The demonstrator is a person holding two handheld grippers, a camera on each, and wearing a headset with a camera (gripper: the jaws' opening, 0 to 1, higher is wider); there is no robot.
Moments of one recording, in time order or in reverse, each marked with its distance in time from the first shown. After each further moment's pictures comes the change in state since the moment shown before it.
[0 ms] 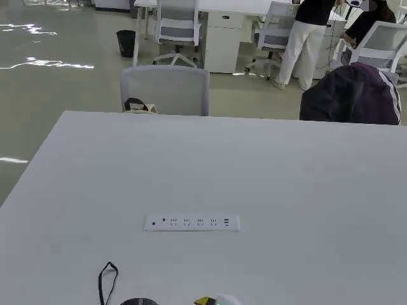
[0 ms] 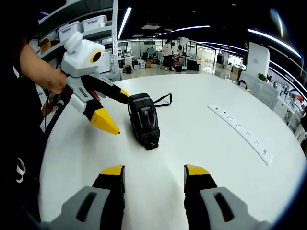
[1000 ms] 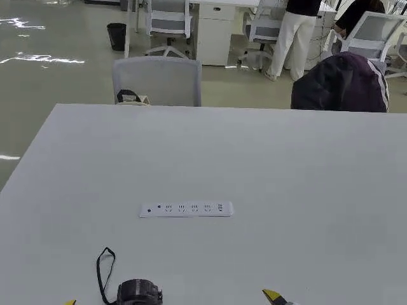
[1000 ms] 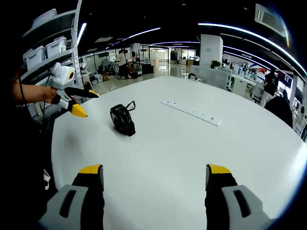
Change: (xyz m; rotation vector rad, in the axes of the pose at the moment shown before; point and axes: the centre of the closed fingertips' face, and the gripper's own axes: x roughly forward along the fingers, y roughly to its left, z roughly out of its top) left arm -0.080 0.009 0.026 0.150 -0.056 -0.047; right arm -0.141 0.006 -0.028 0.260 -0.041 -0.318
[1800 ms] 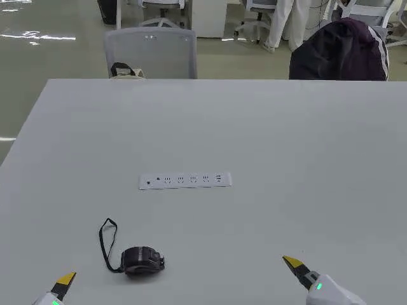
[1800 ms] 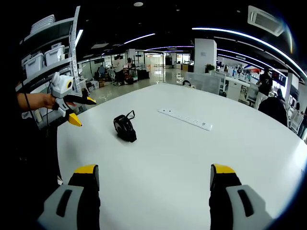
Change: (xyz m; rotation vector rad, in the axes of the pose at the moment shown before) left arm -0.027 -0.011 -0.003 0.072 0.012 -0.065; right arm -0.044 0.002 0.019 0.027 -0.046 -0.033
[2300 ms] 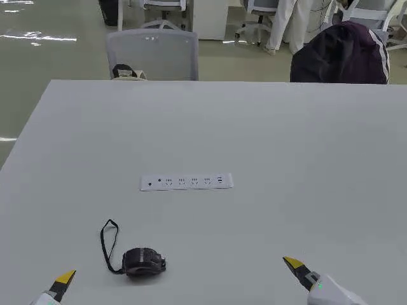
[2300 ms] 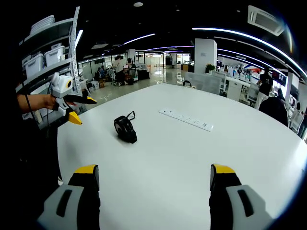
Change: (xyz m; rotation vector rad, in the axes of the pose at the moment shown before) left arm 0.000 0.004 0.007 -0.007 -0.041 -0.007; right arm 0.004 0.001 0.002 0.003 -0.001 0.005
